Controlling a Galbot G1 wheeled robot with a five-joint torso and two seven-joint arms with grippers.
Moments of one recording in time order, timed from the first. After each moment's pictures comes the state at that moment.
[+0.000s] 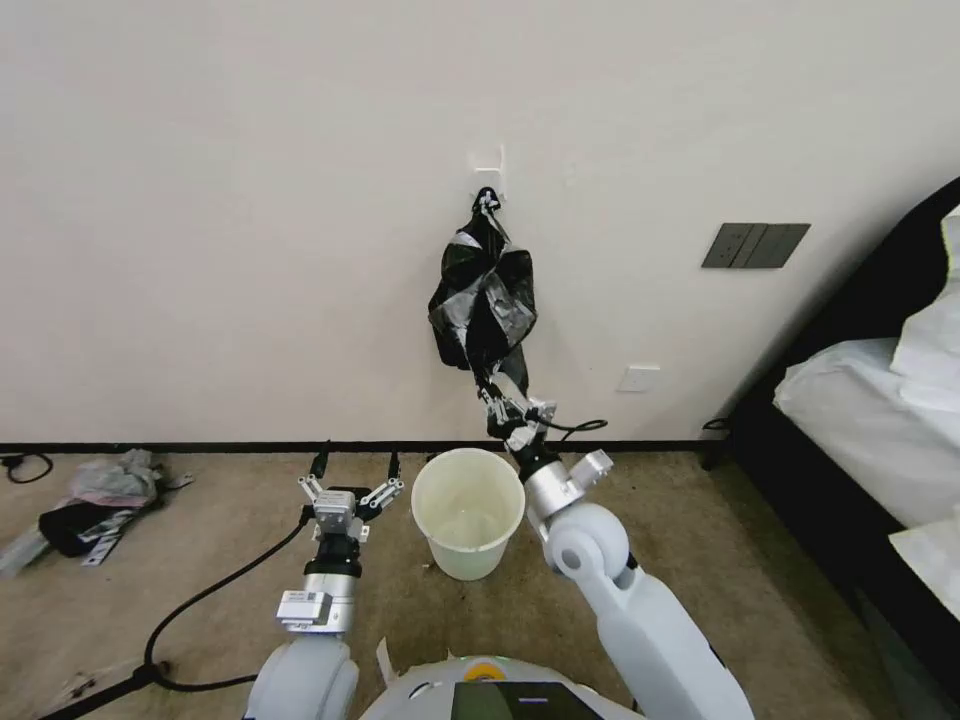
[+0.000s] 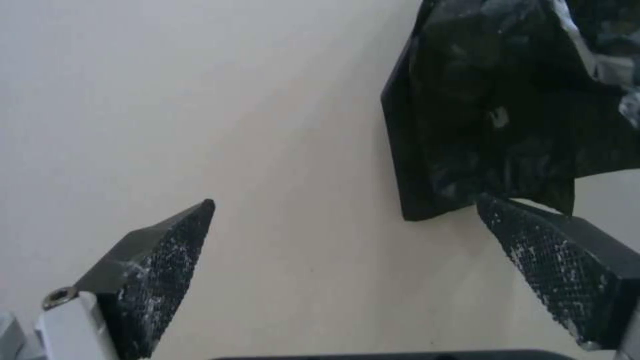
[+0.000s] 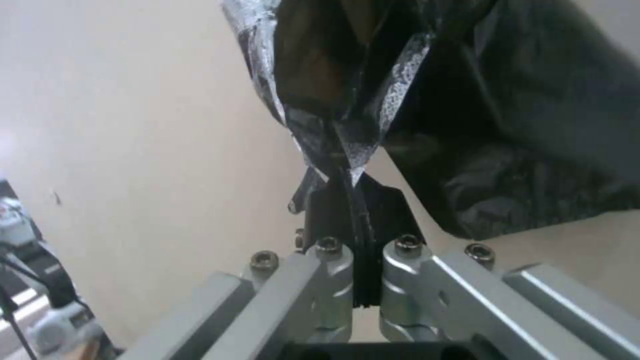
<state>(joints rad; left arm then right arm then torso) 1.77 -1.36 -0.41 -2.34 0.05 -0.16 -0.21 -1.15 1.26 0.08 2.13 0.68 -0.04 0.08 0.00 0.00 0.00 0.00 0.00</state>
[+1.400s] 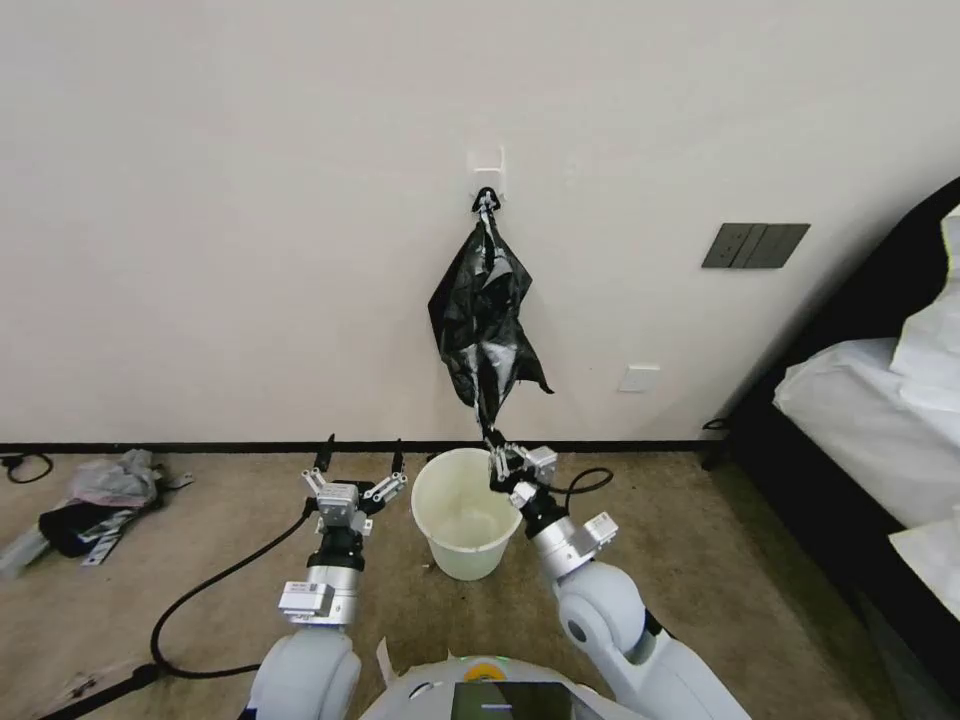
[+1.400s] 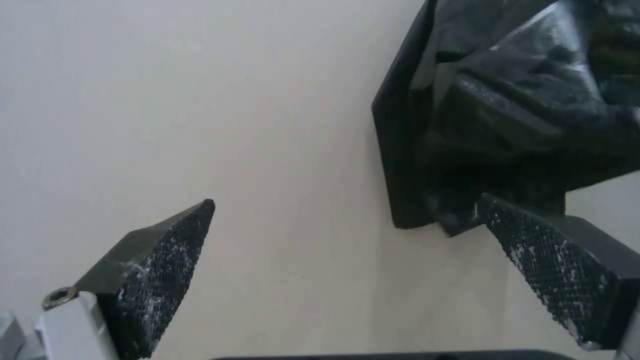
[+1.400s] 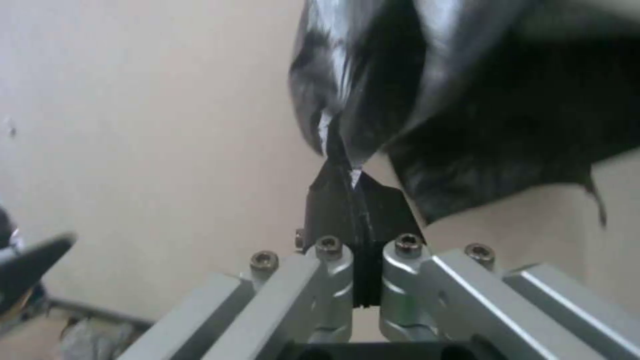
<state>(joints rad) 1.74 -1.35 -0.40 -2.36 0.03 -0.13 -0.21 -1.32 1.21 0.06 2.18 0.43 0.05 0.09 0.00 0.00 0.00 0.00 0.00</state>
